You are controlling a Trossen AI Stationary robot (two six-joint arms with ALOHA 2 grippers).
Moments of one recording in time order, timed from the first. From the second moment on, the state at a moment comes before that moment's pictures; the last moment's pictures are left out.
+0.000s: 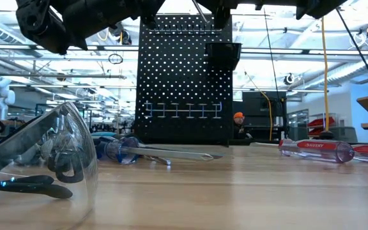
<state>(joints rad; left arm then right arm) -0.04 1.54 0.56 1.40 0.23 0.09 0.16 1.54 0.84 0.79 0.18 0.01</state>
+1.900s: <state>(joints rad) -0.02 1.53 0.56 1.36 0.17 0.06 0.16 1.60 0.84 0.87 0.31 -0.02</state>
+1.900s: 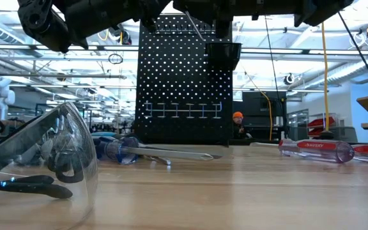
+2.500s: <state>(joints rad) -0.02 1.51 0.56 1.29 0.16 0.07 0.16 1.55 0.84 0.74 0.39 -0.04</state>
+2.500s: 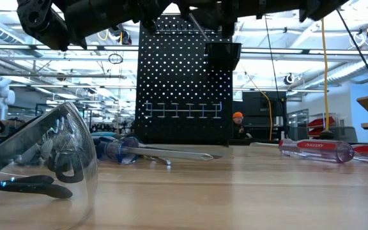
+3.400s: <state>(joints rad) 0.03 1.42 0.66 0.87 -0.39 0.10 0.16 1.40 0.84 0.38 0.51 -0.01</state>
